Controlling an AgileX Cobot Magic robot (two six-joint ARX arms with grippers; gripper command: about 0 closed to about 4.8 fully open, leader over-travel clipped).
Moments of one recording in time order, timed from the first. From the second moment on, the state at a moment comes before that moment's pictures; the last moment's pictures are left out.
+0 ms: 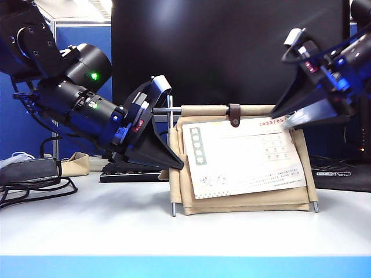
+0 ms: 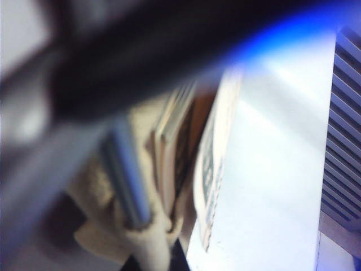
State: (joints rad) left arm -0.45 1.80 0.95 0.07 0.78 0.17; right arm 0.12 1.37 0.81 -0.15 -0.68 -0.08
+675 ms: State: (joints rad) left arm -0.45 1.80 0.95 0.07 0.78 0.18; right arm 0.12 1.37 0.81 -0.17 -0.59 -0.10
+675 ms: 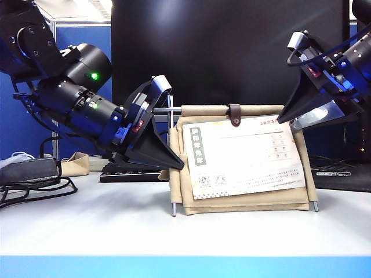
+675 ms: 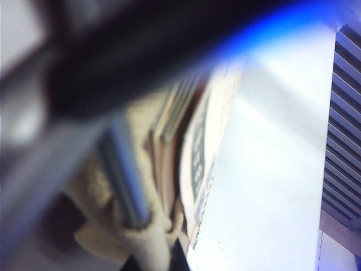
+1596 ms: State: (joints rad) left arm -0.45 1.80 0.95 0.07 0.78 0.18; right arm 0.13 1.49 0.76 -0.18 -0.95 -0.07
